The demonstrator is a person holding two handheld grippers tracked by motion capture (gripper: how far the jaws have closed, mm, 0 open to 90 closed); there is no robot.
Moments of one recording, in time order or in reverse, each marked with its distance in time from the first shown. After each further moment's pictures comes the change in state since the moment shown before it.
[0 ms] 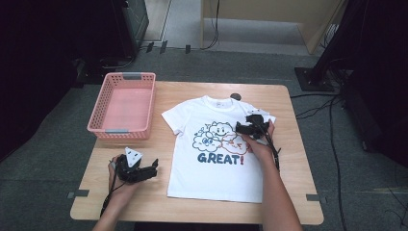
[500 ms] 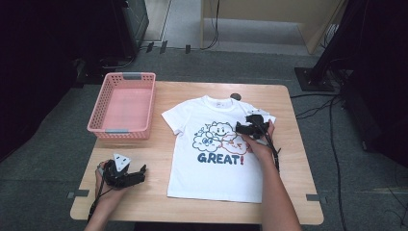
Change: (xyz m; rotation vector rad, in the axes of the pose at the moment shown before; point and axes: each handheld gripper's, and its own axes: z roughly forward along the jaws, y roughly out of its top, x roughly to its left) left arm 0.029 -0.021 -0.010 0.071 0.044 0.026; right arm 0.000 0.000 0.000 -0.001 -0.003 0.001
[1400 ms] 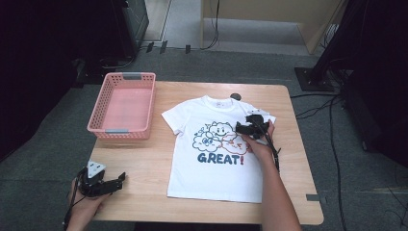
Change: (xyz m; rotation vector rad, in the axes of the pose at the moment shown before) left arm 0.059 -0.033 -0.028 0.042 -0.033 -0.090; right arm 0.000 0.000 0.000 0.000 0.000 0.000
